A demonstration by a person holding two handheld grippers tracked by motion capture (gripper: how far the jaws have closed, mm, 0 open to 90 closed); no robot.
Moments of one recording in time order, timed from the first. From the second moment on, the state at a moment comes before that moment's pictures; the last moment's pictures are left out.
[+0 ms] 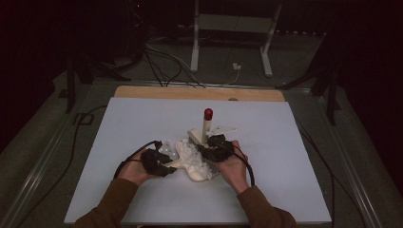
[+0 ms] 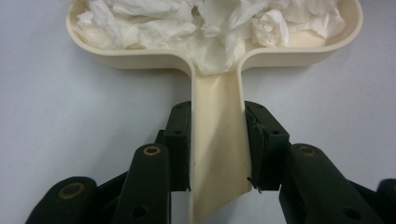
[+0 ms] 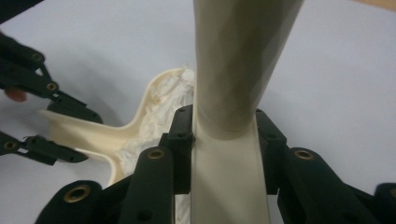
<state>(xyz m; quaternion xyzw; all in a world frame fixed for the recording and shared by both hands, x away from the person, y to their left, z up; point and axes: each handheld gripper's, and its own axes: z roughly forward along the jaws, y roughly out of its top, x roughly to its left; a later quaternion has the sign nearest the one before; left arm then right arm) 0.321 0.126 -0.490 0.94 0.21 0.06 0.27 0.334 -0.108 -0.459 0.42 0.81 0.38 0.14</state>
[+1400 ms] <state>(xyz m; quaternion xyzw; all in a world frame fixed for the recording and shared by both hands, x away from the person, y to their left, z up) 0.300 0.148 -0.494 0.89 0.25 0.10 0.36 0.347 -0.160 -0.425 0.41 0.80 0.40 0.19</state>
